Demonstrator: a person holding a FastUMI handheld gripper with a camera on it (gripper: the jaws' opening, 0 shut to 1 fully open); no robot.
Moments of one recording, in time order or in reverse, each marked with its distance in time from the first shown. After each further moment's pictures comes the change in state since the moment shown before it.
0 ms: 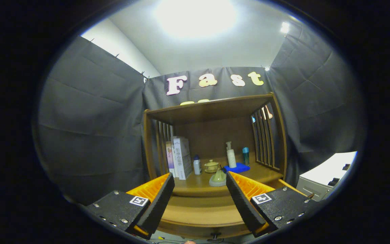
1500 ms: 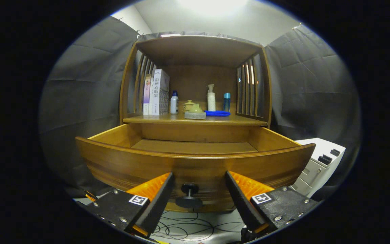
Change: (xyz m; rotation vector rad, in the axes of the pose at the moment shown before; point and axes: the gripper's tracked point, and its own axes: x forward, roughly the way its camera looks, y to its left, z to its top) arm -0.005 -0.061 -0.190 -0.113 0.349 -0.180
